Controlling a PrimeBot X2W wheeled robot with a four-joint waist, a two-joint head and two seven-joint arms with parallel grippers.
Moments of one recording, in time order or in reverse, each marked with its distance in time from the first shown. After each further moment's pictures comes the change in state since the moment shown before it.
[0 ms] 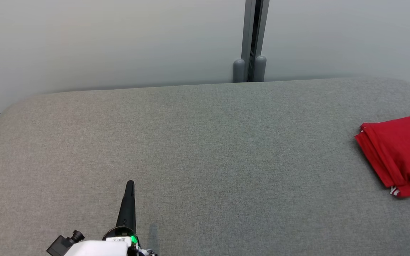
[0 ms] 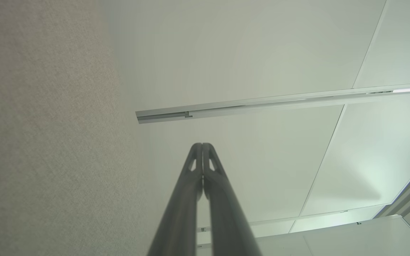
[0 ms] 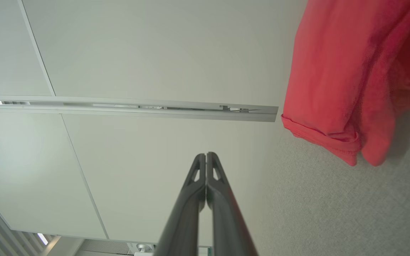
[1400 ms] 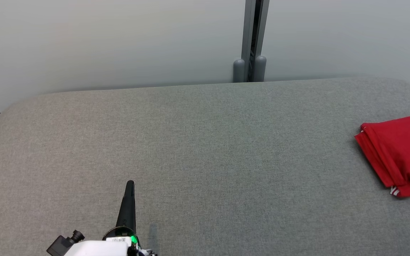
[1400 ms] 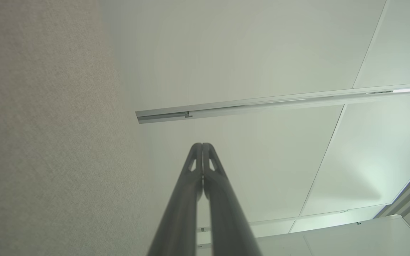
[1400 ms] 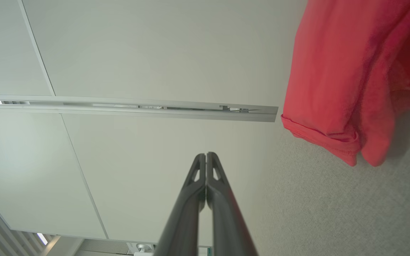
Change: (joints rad) left arm 0.000 0.000 0.000 0.000 0.000 0.000 0.000; right arm -0.005 0.005 -0.011 0.000 -0.012 0.000 0.009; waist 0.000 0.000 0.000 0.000
